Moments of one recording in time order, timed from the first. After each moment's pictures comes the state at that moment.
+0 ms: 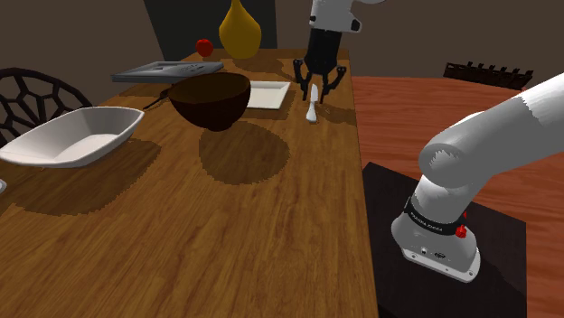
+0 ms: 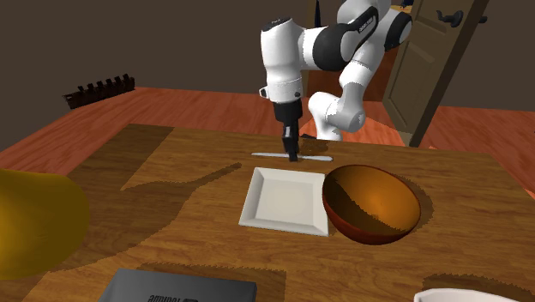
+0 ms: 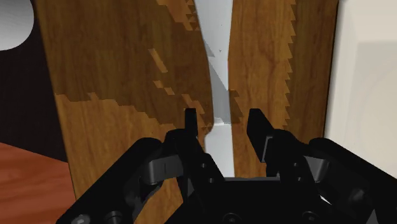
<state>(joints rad) -0.30 -0.63 0.18 -2.44 0.35 1.79 0.89</state>
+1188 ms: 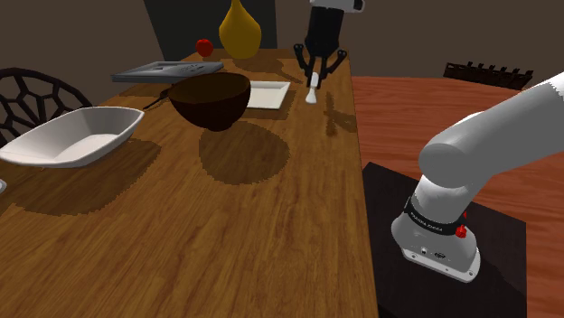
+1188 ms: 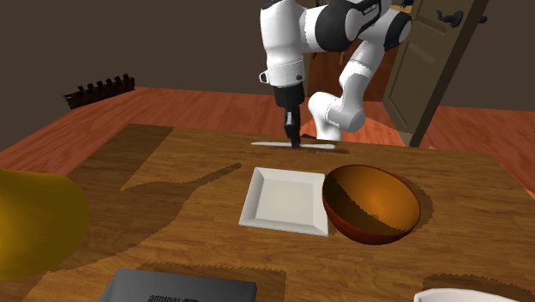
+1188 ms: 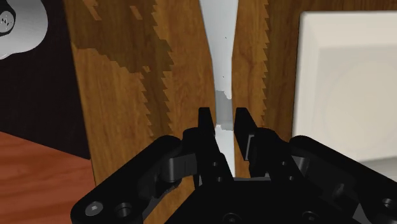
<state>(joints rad) -0.30 -0.63 0.17 -2.33 0.34 1.68 0.92</state>
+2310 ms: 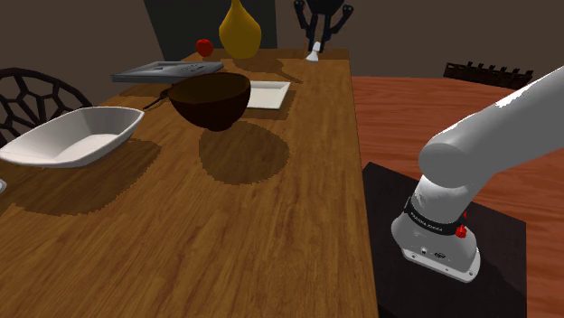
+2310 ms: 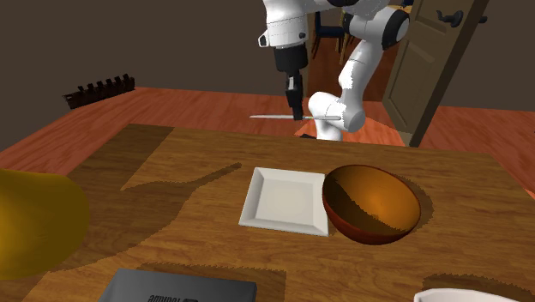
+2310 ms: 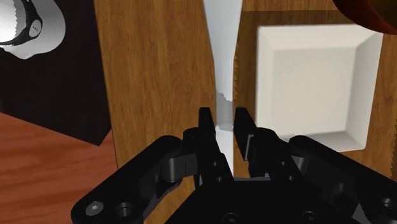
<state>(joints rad) -0.31 -0.58 0.14 -2.07 0.32 1.47 0.97</state>
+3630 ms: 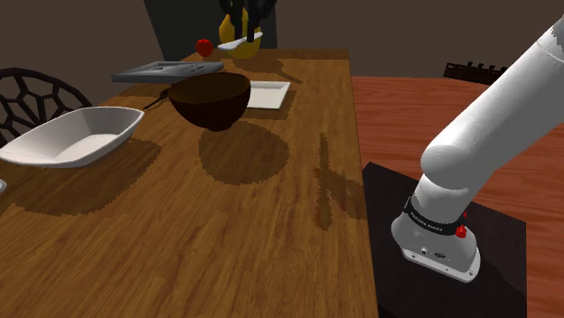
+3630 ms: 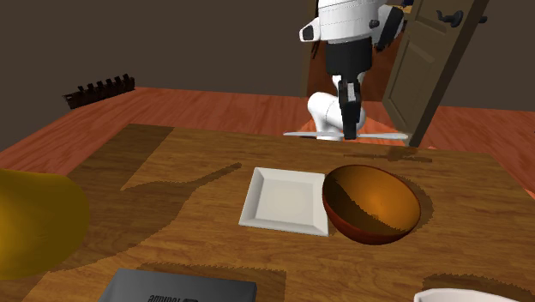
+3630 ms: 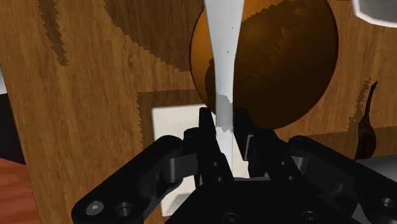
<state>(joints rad) -0.24 -0.29 0.41 -1.70 0.35 1.49 1.33</state>
